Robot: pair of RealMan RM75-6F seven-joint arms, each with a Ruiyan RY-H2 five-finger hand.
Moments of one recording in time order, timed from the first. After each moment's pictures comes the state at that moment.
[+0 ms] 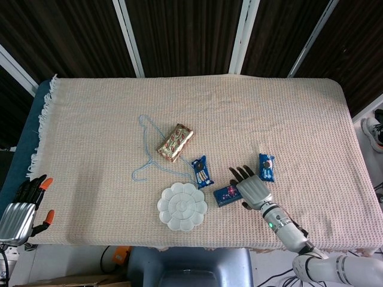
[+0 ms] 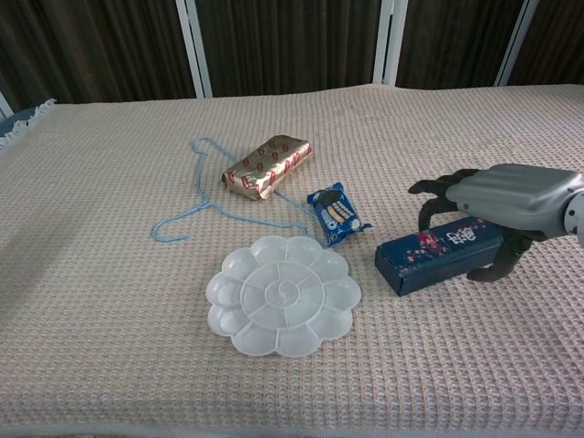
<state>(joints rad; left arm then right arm) -0.13 -1.09 0.00 -1.60 1.56 1.44 -0.04 0.65 -1.41 0.03 -1.63 -1.08 0.93 -0.66</state>
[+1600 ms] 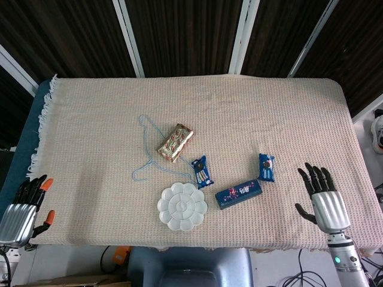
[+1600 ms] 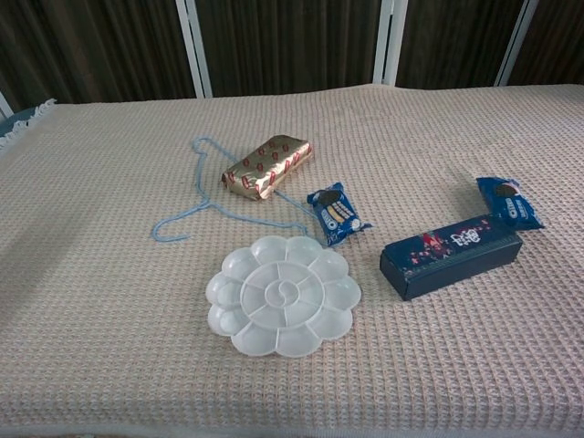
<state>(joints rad) -0.12 -1.12 0.00 -1.58 1.59 1.48 0.01 0.21 -1.29 -0.06 -1.53 -1.49 1.58 -0.18</state>
